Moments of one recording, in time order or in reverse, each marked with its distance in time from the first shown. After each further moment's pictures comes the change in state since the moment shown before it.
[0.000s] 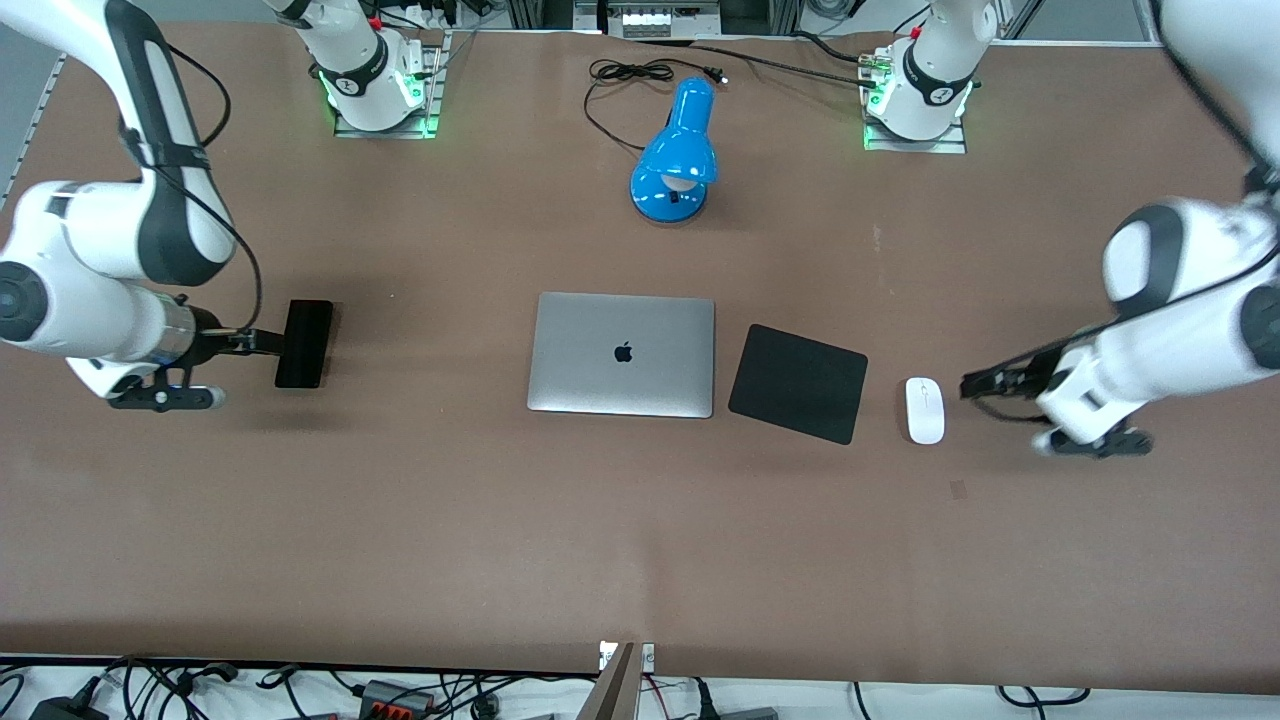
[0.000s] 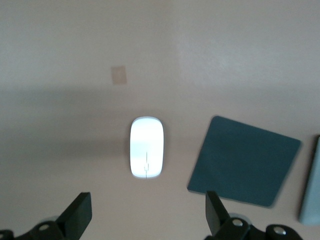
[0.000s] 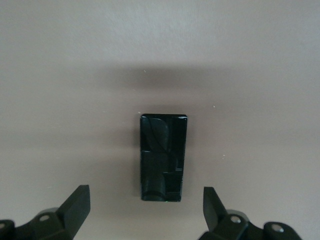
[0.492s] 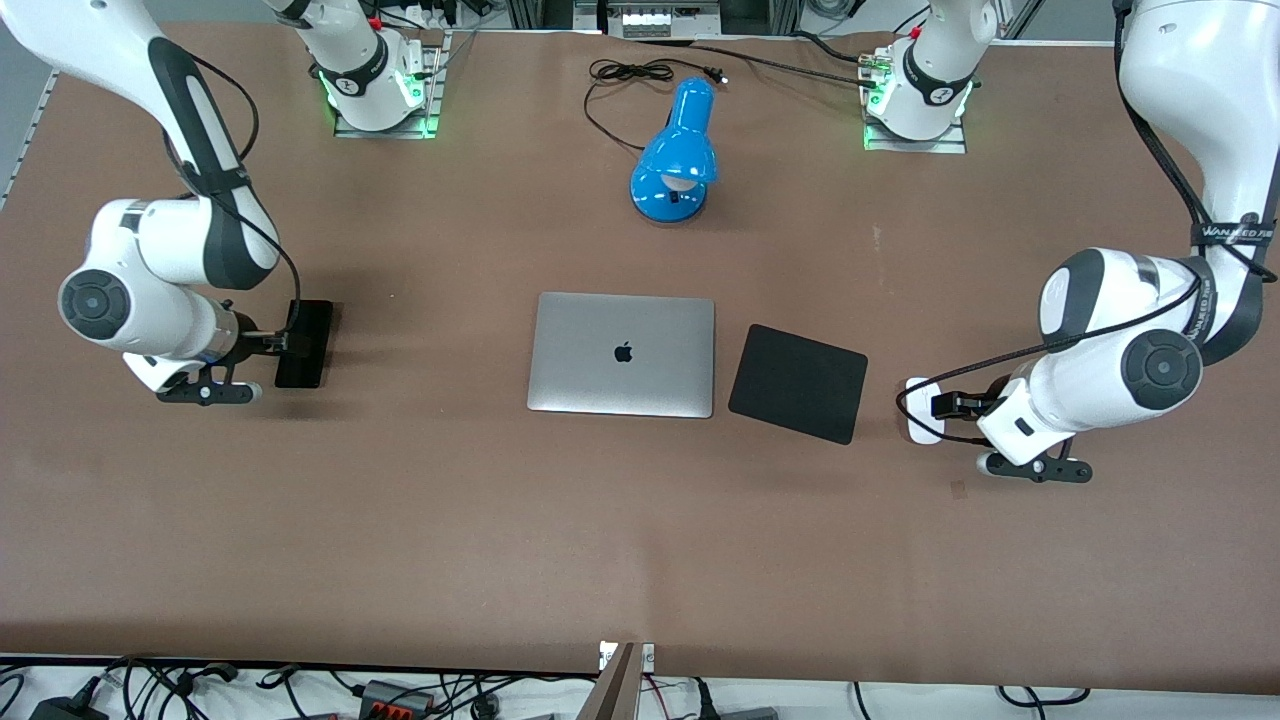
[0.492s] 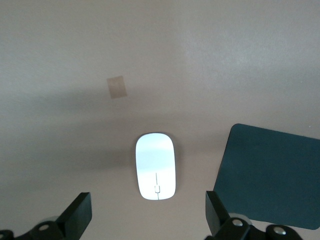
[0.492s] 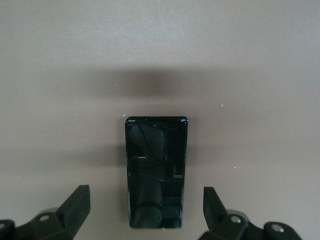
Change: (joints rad) left arm -0.041 0.079 0.001 0.018 0.106 0.034 -0.016; right arm -0.004 0.046 -0.006 -0.145 -0.025 0.214 0.071
